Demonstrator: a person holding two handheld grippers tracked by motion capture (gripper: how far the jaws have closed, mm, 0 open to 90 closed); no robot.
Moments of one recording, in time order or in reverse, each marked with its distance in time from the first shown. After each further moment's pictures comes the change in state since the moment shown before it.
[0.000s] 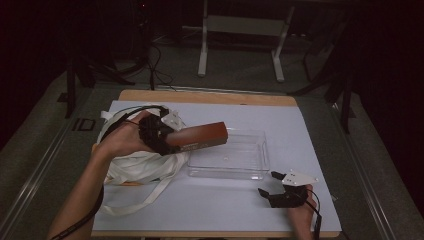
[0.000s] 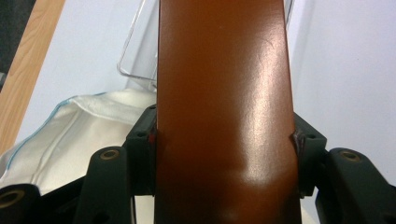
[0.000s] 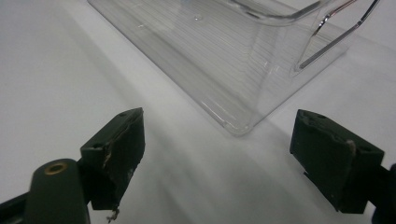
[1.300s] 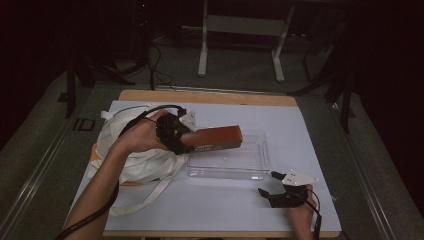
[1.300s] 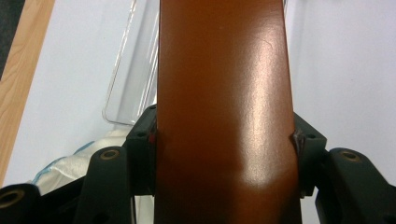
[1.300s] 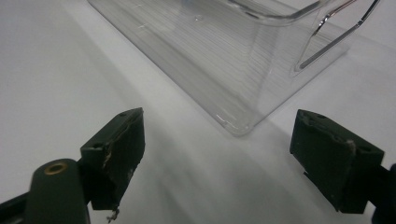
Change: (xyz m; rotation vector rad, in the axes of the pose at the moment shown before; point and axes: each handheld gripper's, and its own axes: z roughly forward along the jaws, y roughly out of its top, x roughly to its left) left arm 0.002 0.032 0.022 -0.010 -0.044 0.072; right arm -0.001 0.000 0.000 -0.002 0.003 0.001
